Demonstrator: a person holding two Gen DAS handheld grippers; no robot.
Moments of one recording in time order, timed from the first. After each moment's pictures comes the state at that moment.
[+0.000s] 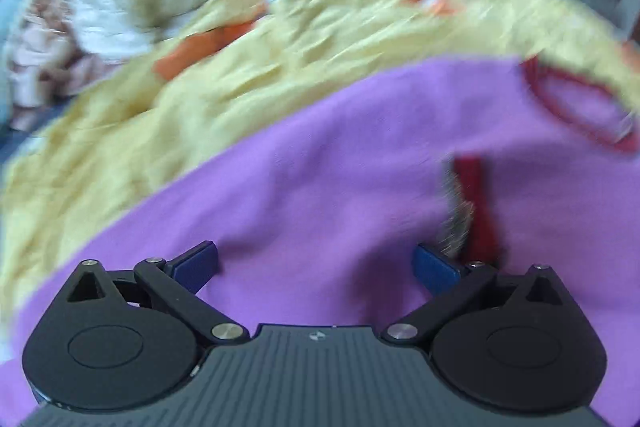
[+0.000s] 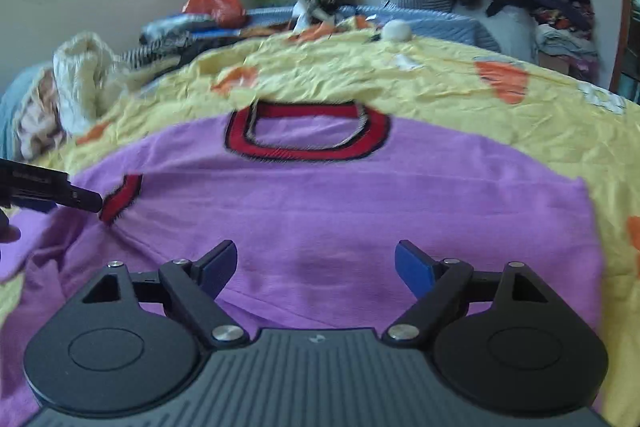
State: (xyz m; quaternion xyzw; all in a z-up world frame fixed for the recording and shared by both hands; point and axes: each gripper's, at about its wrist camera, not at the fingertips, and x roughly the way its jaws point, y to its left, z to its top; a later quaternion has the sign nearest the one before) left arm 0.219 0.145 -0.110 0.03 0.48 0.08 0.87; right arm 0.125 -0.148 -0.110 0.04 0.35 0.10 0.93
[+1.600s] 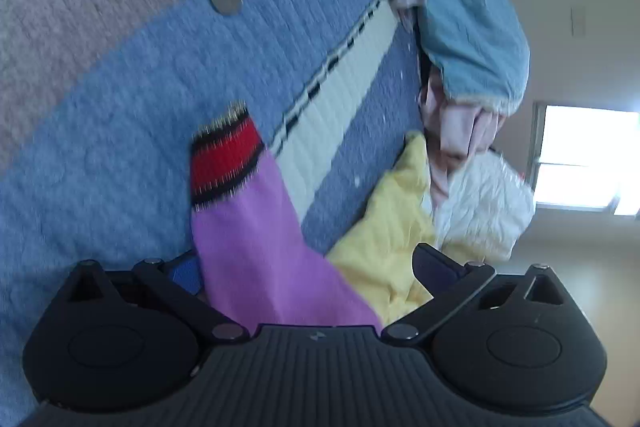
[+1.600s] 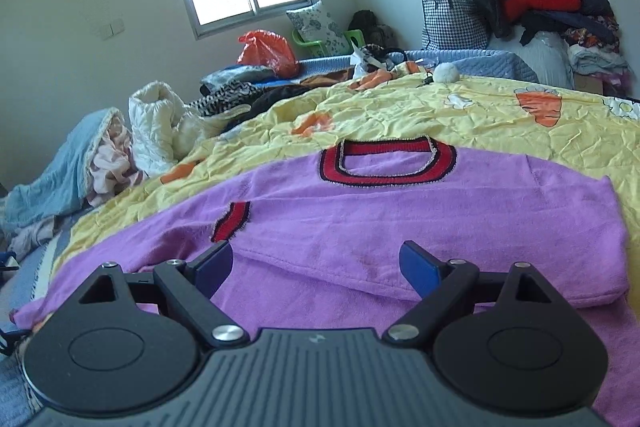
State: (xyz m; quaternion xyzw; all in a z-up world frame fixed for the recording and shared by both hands) left arm -0.065 0.475 -0.159 -0.71 0.16 0.26 0.64; right arm 0.044 -0.146 -0.074 0.12 0.25 0.18 0.95
